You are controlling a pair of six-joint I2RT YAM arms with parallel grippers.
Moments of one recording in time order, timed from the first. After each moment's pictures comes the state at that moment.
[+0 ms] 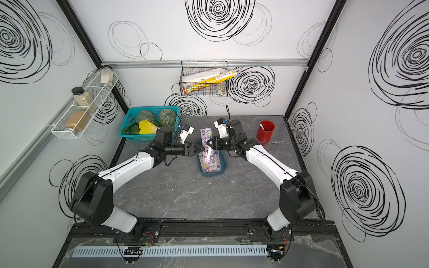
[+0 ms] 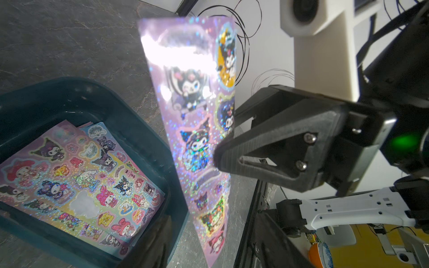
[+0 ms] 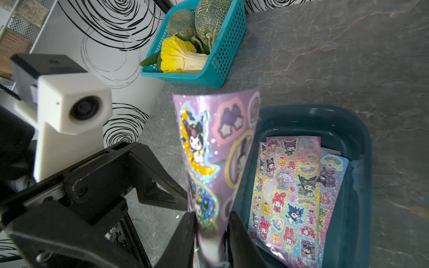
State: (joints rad) left arm -0.39 1.54 1.03 0.02 0.84 -0.50; right arm 0.52 1.53 1.21 -0.28 -0.48 0.47
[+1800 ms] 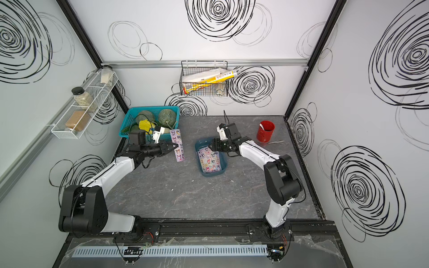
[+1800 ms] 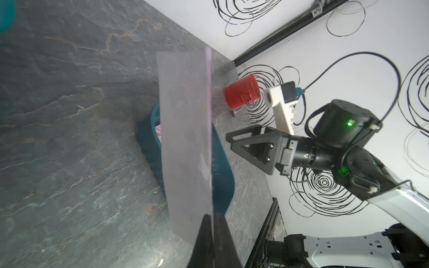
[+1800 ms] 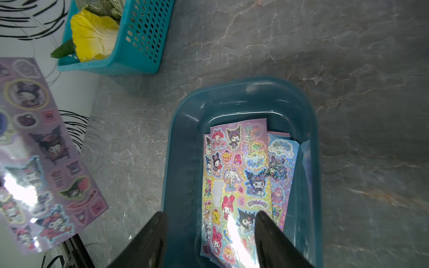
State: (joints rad) left arm -0.01 1.41 0.89 -0.11 0.90 -0.51; right arm 0.49 1.81 1.28 -0.30 -0.35 0.46
